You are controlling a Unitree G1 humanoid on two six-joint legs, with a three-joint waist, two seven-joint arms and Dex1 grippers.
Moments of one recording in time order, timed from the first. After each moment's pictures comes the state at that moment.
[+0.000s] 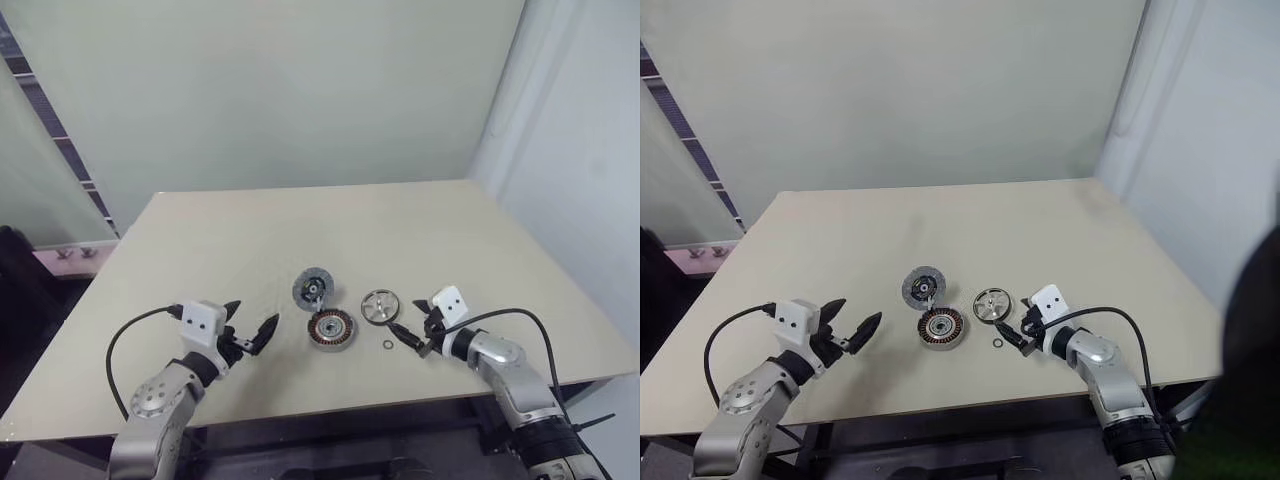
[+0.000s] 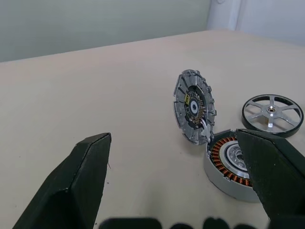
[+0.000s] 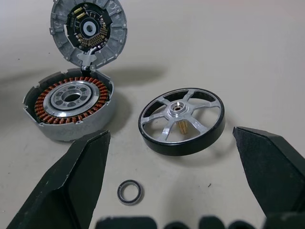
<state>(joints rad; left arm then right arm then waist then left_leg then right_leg) 0.13 0.37 0.17 -0.26 -0.33 0.30 -0.50 -0.22 -0.34 0.11 0.16 0.16 0.24 0.65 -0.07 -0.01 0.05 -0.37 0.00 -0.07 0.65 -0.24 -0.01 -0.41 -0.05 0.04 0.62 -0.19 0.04</state>
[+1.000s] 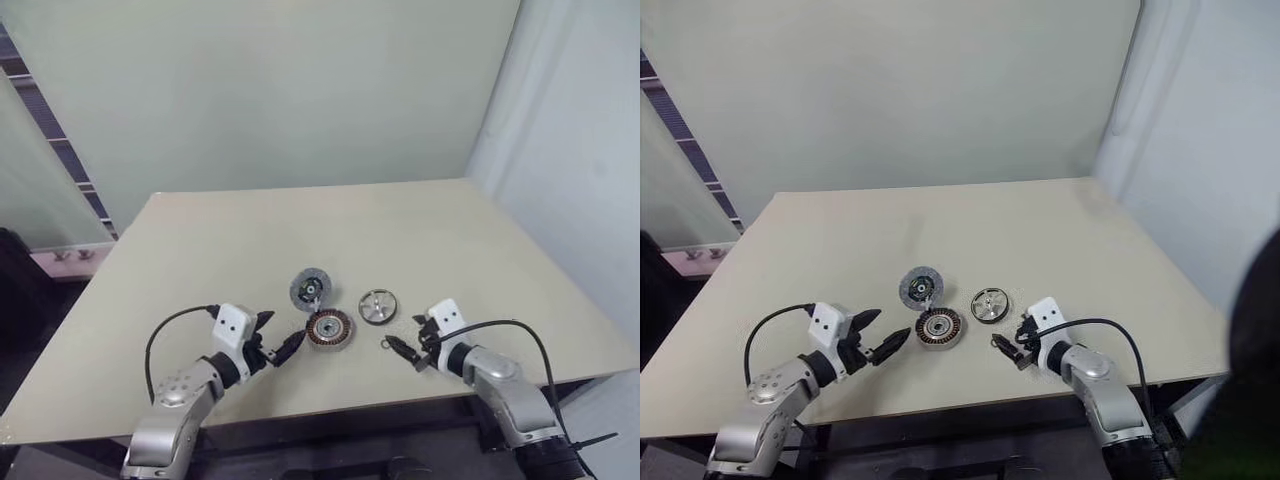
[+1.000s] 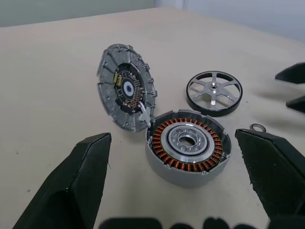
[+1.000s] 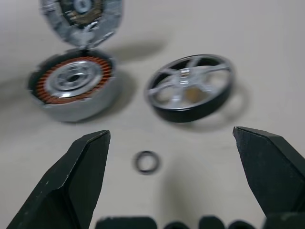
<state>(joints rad) 0.08 0.39 0.06 -0.19 -0.34 0.33 -0.63 -0.12 -0.29 0.14 0.01 0.16 0.42 0.56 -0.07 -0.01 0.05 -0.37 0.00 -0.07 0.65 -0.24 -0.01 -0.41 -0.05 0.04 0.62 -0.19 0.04</state>
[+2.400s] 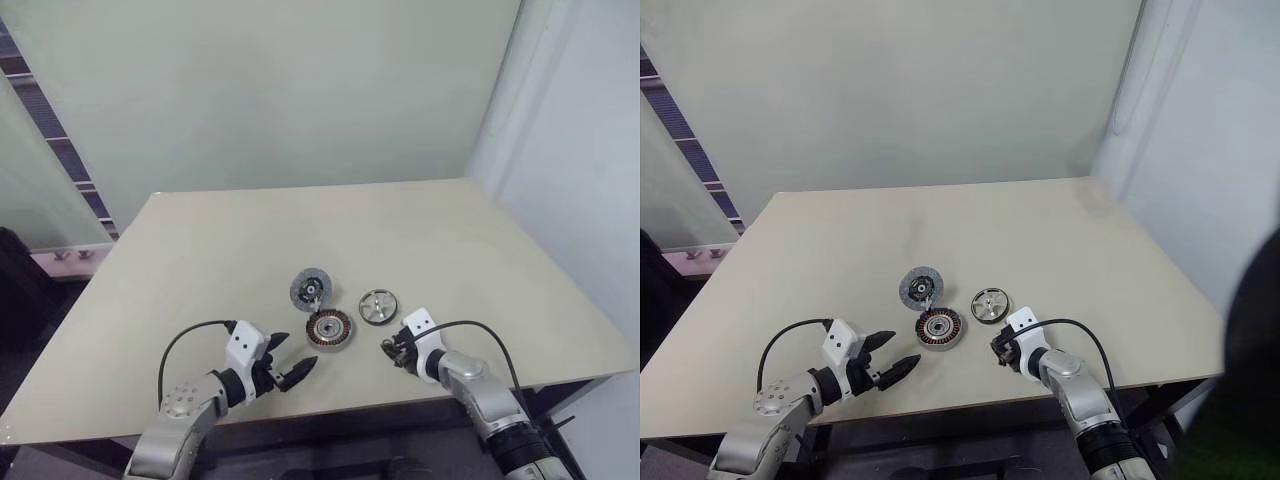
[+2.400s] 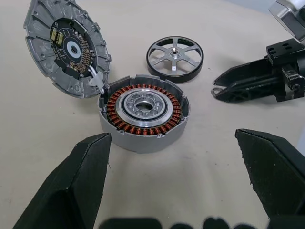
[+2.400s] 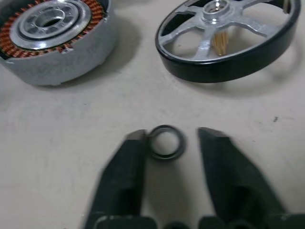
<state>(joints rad) 0.12 0.43 -0.03 -0.19 -0.33 0.34 -0.70 -0.21 -0.23 0.21 0.24 0.06 0.41 0.52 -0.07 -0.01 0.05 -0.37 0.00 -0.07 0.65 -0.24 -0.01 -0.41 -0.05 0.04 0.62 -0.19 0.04</state>
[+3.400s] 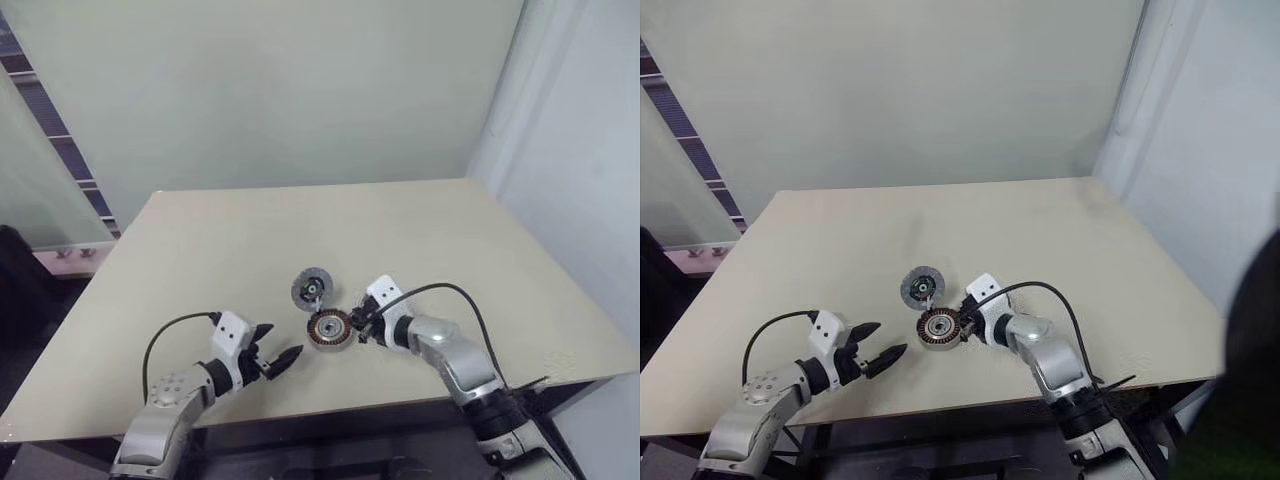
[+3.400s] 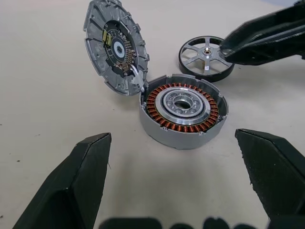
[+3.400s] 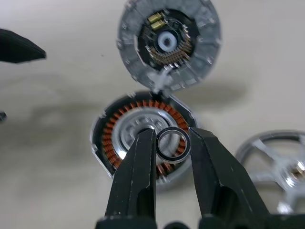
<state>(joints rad) 0.07 0.46 0.03 -0.12 -0.33 0.34 -0.70 -0.42 -0.14 0.31 0.12 0.07 0.60 0.57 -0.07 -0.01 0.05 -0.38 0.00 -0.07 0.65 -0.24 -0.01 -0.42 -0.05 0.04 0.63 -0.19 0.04</state>
